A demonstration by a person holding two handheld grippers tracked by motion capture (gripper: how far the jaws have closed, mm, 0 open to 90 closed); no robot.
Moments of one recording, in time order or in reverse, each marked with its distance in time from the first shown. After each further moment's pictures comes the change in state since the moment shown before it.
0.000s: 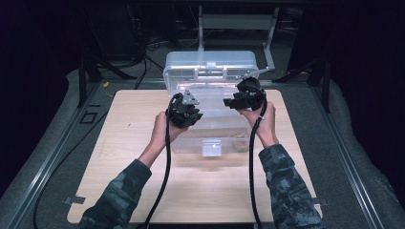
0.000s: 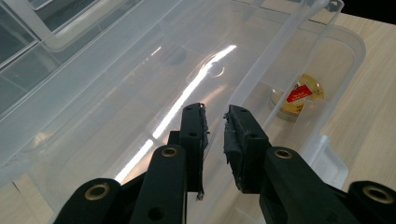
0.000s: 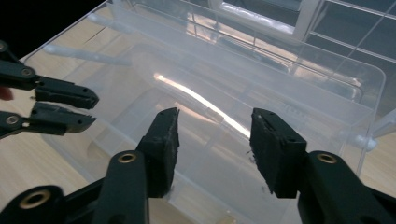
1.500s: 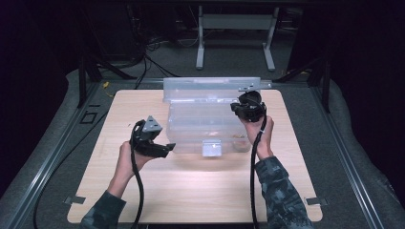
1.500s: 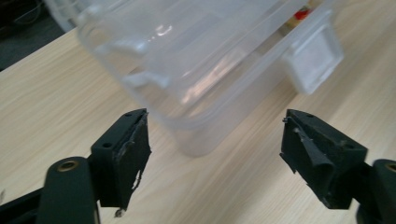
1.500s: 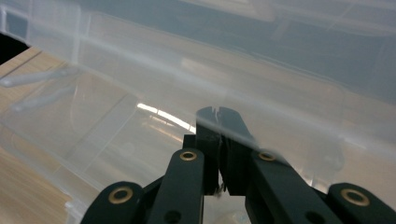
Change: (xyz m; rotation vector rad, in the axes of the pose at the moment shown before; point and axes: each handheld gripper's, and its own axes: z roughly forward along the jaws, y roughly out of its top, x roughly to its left) left arm 0.004 -0.109 -0.071 0.063 0.053 -0.156; right arm 0.005 -0.039 0.011 -0.072 -0.098 0.075
